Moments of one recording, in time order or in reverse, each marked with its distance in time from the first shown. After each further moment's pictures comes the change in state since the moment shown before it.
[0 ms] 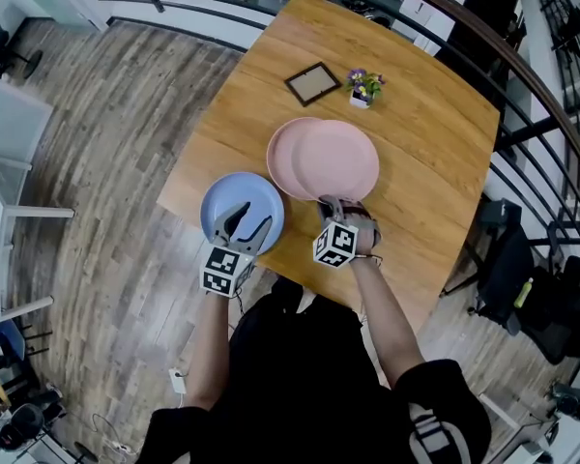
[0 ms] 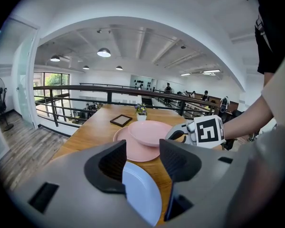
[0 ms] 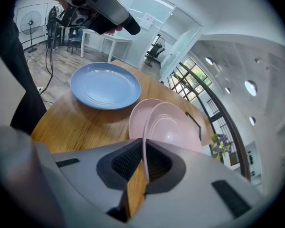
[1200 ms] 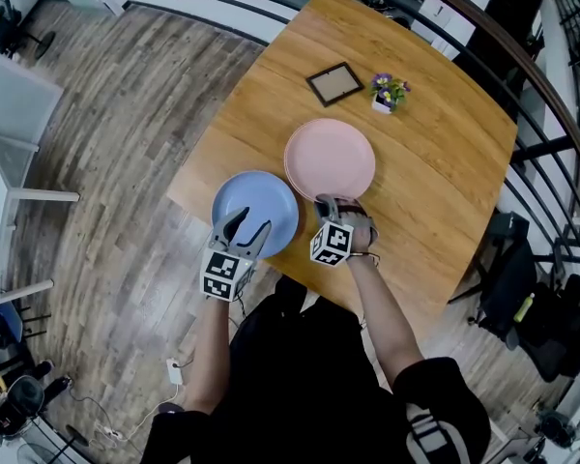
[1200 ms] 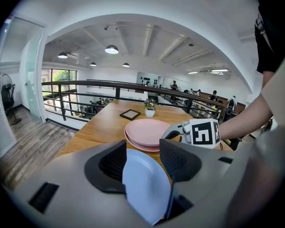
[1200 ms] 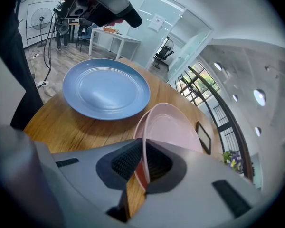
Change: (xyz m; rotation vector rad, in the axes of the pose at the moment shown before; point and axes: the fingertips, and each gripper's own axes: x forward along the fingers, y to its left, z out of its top) left arm -0.017 0.032 -0.024 -0.045 0.042 0.070; right arm 0.043 0.018 0.033 -0.086 -0.025 0.051
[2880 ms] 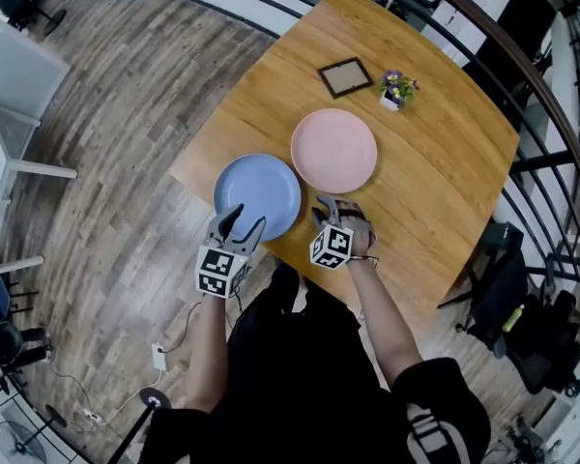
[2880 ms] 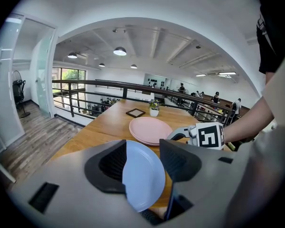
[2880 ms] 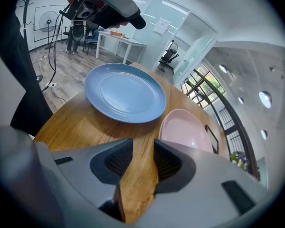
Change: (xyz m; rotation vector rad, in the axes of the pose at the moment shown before) left arm -0.033 -0.006 -0.019 -0.059 -0.022 0.083; right arm -0.018 0.040 -0.001 -0.025 -0.043 0.056
